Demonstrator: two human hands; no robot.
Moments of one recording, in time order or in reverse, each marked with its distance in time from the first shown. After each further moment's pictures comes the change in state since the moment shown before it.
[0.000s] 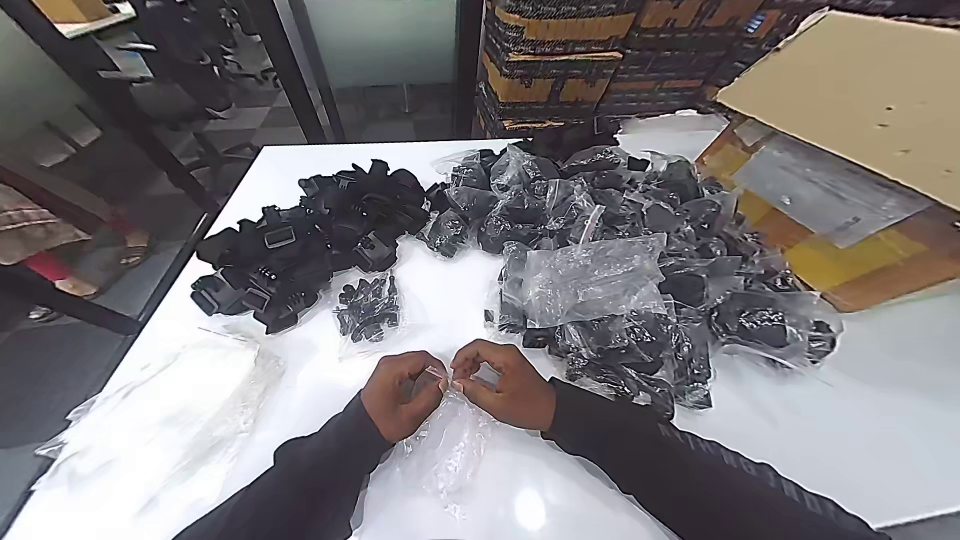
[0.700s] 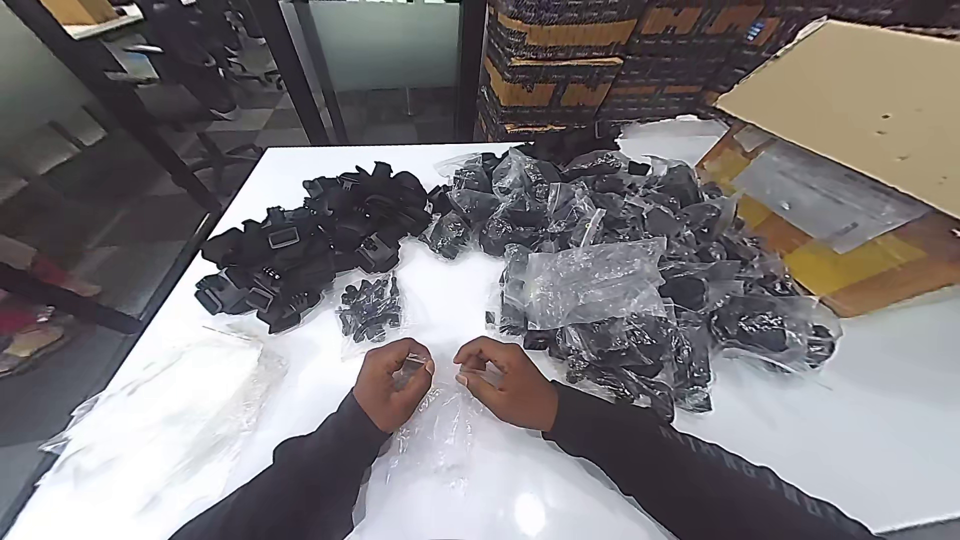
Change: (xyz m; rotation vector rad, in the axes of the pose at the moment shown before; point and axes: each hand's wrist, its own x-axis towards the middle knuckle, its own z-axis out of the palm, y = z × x) left_hand 0.003 0.003 -0.005 0.061 0.192 -0.019; right_hand 0.001 -0.003 -0.003 -0.079 0.015 0.036
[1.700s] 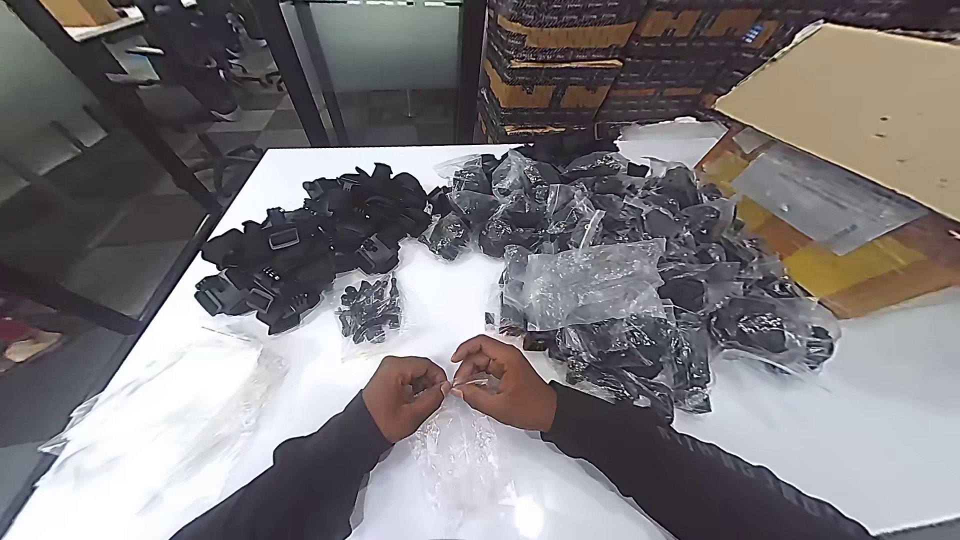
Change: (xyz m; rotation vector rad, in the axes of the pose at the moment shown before) left_hand -0.004 0.001 0.002 -0.049 -0.240 -0.052; right_hand 0.000 -0.003 0.004 0.220 -0.023 0.056
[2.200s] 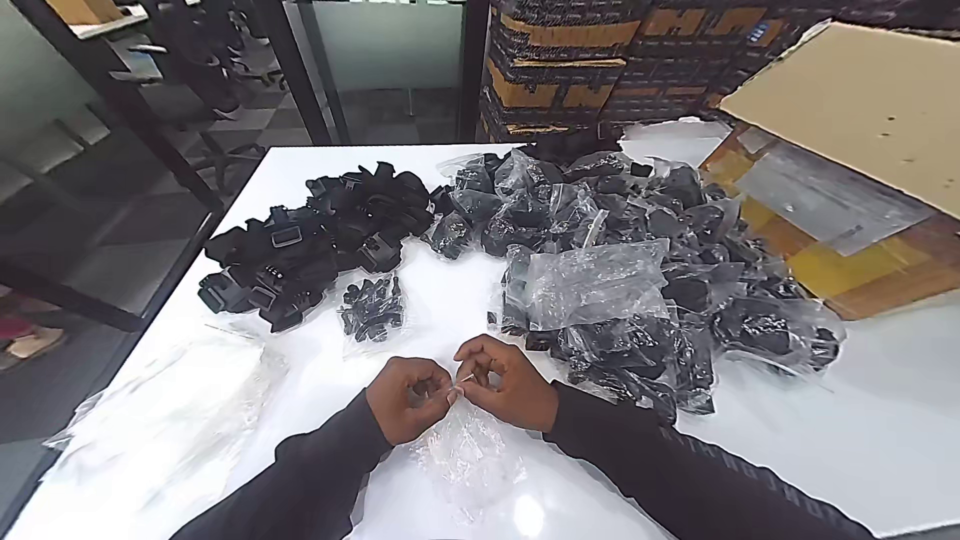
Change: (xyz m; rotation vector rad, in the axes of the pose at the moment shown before) left_hand 0.000 0.002 -0.002 0.049 -0.078 0.006; right_hand 0.001 0.002 -0.001 -0.082 0.000 -0.002
